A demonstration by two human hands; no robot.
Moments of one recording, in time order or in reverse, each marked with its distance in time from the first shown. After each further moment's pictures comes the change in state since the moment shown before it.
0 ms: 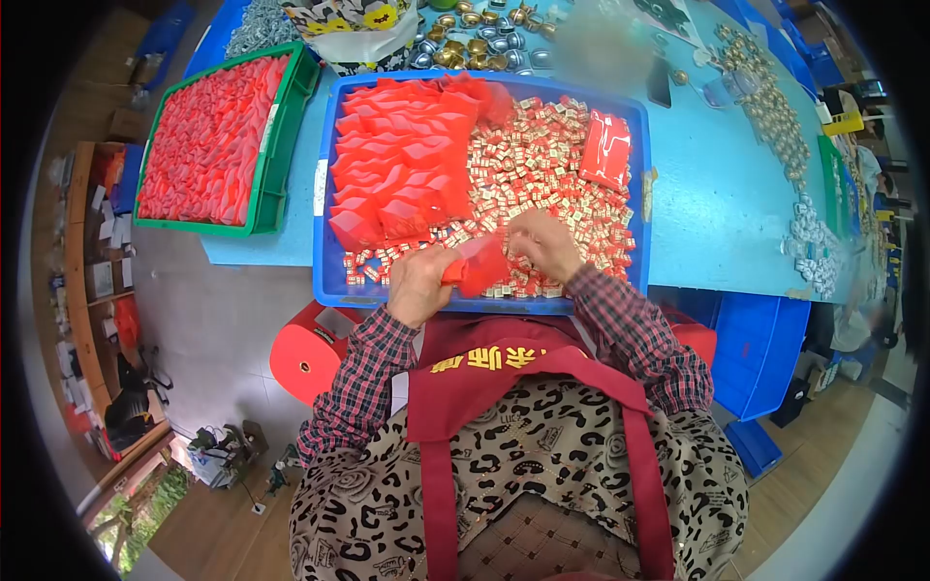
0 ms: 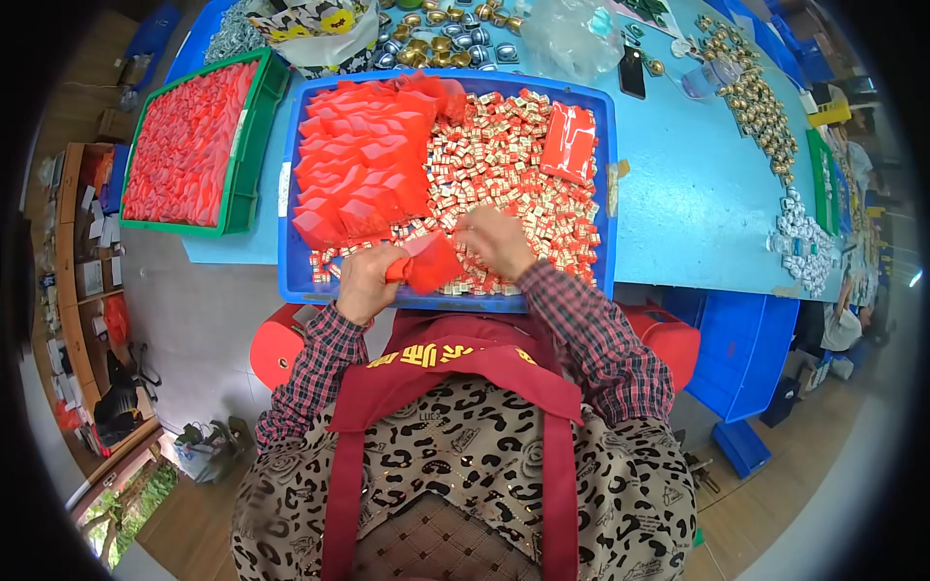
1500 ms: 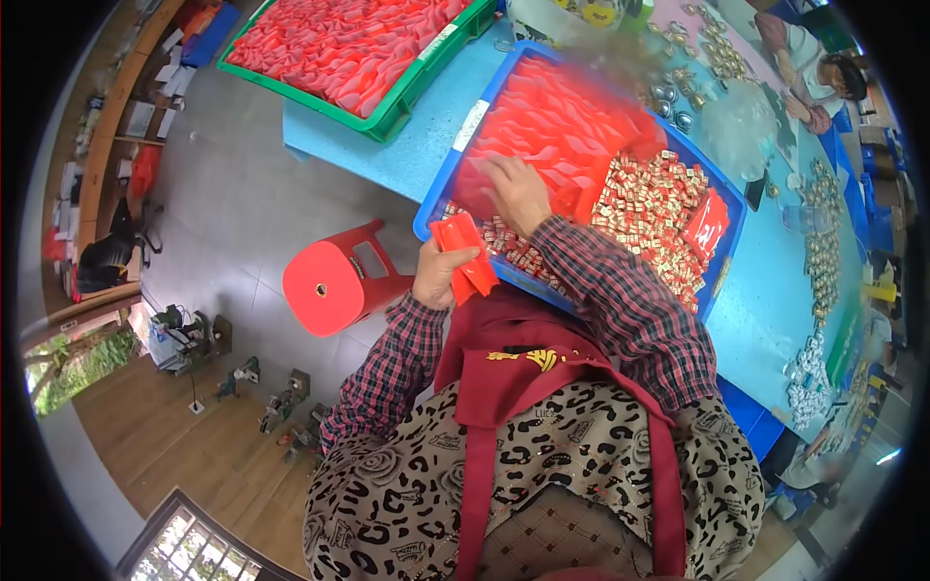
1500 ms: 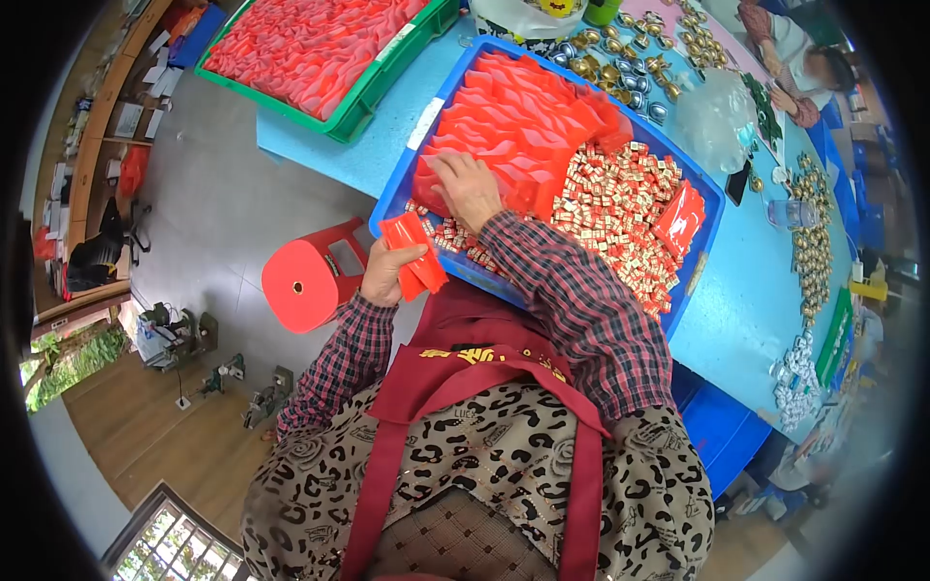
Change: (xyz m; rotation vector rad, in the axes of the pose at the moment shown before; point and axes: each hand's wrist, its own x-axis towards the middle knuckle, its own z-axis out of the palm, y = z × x) left_hand -0.121 -0.063 -0.040 -1.655 0.601 -0.857; right_hand 0.158 -0.060 0.186 -0.307 0.041 -0.354
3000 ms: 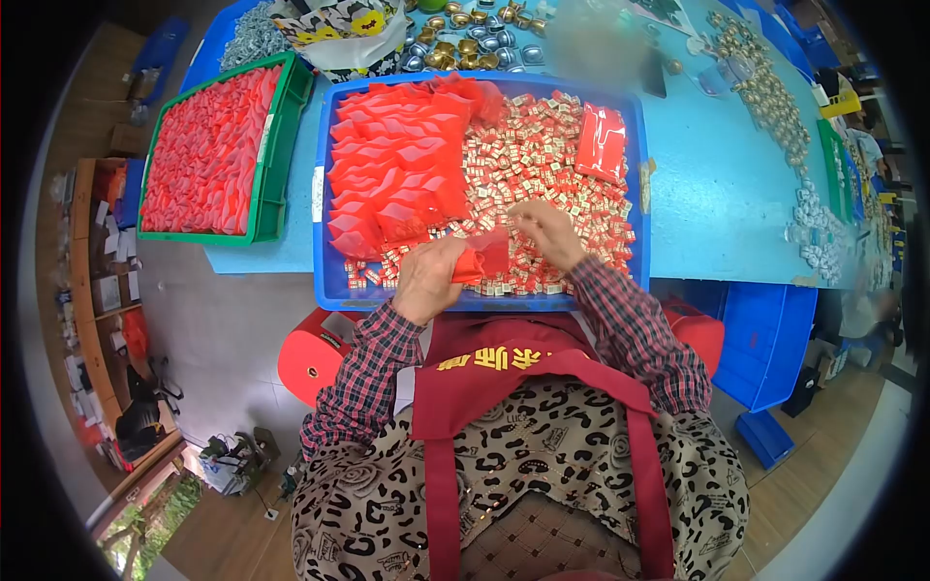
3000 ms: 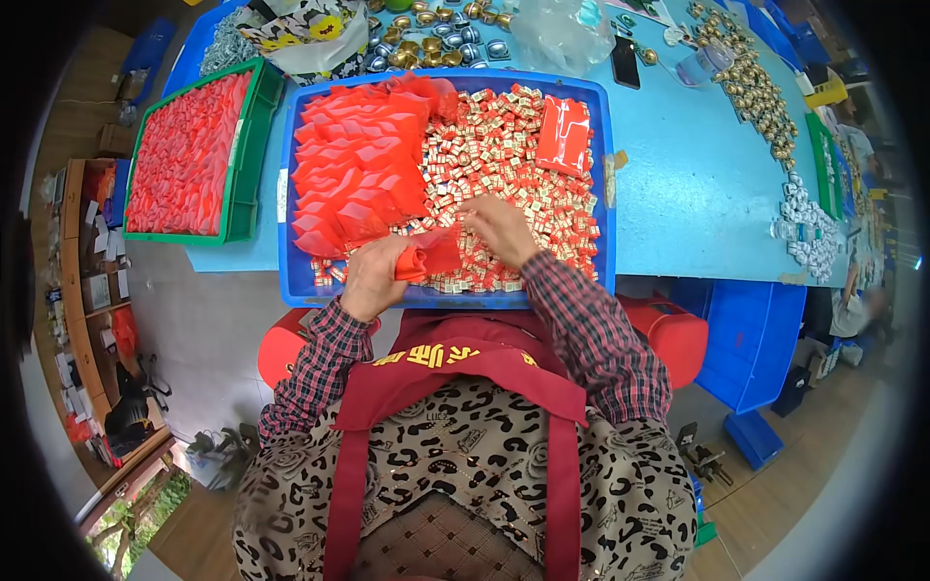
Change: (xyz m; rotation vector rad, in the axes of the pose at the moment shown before) left_hand 0.033 -0.050 0.147 1.665 -0.721 0.772; right_hand -0.186 0.074 -0.168 0.354 0.050 0.503
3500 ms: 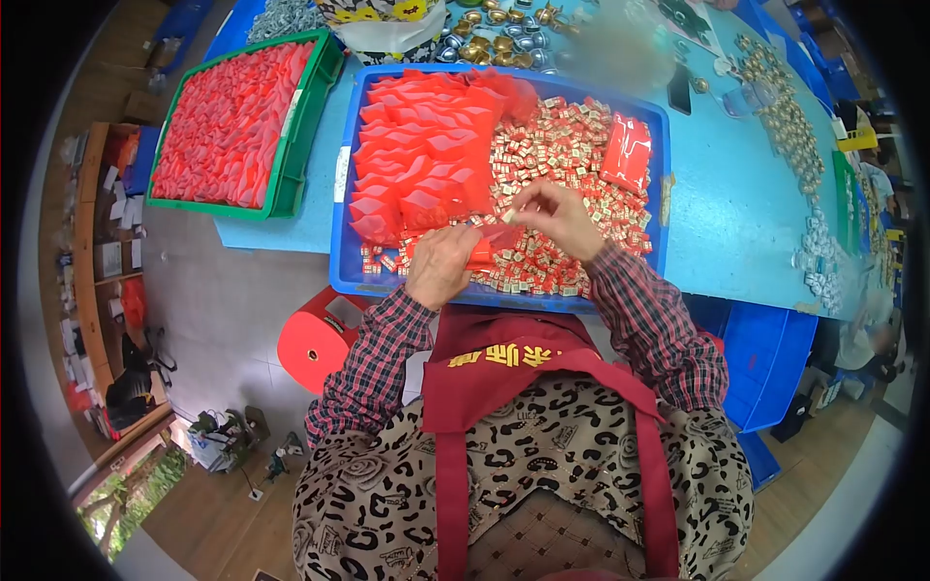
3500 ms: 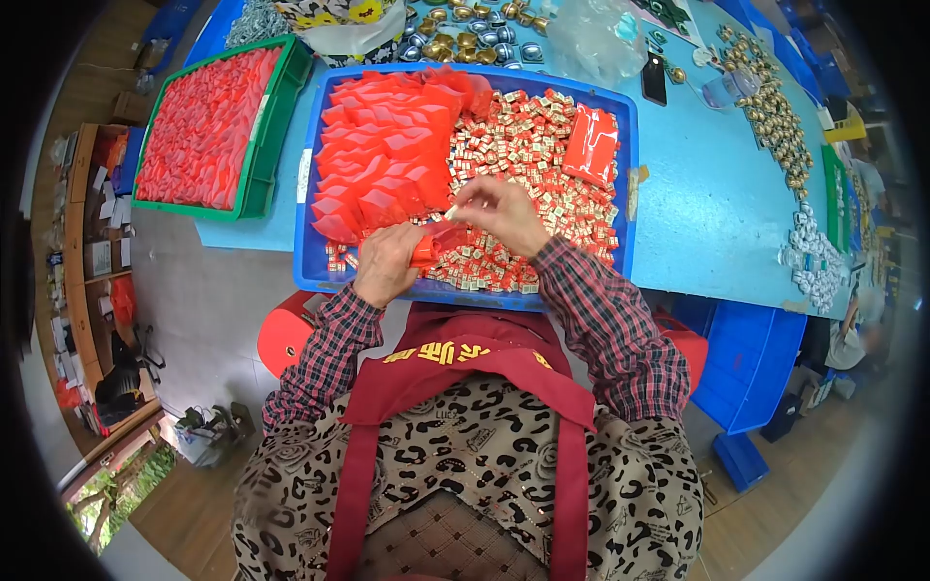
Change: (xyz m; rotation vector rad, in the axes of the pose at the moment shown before) left_hand -0.005 -0.010 -0.008 0.164 0.108 0.032; right_hand 0.048 -0.059 -0.001 0.065 -0.133 0.316
